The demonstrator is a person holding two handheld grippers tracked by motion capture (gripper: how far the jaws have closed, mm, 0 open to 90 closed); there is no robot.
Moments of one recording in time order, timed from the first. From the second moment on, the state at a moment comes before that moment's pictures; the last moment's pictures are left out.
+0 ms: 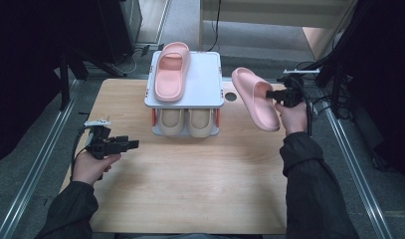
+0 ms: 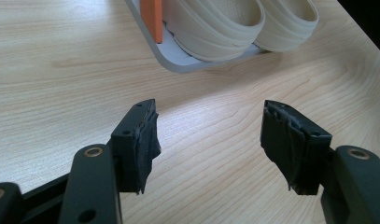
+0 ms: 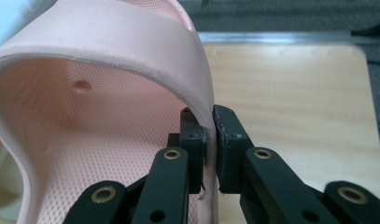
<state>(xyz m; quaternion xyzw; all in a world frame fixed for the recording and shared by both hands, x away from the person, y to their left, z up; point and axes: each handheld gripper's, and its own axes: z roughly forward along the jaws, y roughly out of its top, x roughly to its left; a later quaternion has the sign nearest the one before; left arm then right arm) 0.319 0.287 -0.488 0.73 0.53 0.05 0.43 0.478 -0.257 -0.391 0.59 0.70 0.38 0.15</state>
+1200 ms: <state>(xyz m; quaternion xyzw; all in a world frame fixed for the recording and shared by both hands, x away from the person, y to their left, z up) 0.319 0.289 -0.484 0.72 0.53 0.04 0.44 0.540 -0.120 -0.332 0.62 0.67 0.37 0.15</state>
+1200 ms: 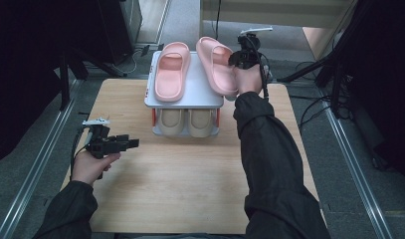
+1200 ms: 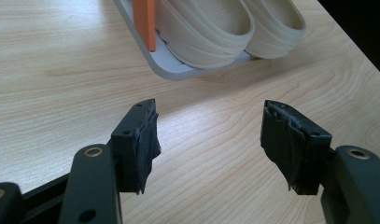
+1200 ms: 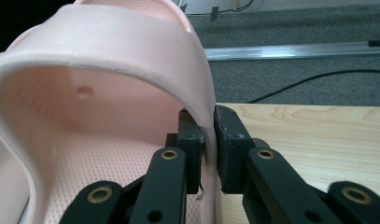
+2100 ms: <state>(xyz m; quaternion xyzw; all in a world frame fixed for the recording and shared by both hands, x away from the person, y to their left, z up) 0.318 0.292 -0.483 0.72 0.53 0.05 0.44 0.527 -0.112 -0.318 0.55 0.72 0.42 0.12</state>
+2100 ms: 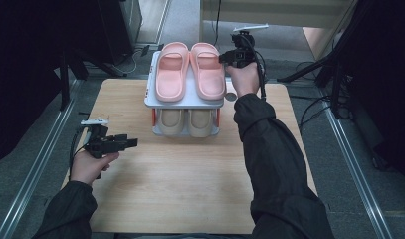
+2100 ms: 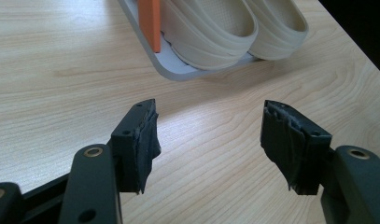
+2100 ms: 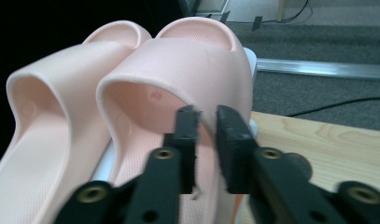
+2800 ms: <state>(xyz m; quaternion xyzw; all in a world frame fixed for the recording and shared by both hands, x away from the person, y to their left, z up) 0.319 0.291 -0.484 0.73 0.53 0.04 0.44 0.542 -0.113 -0.347 0.53 0.73 0.41 0.12</state>
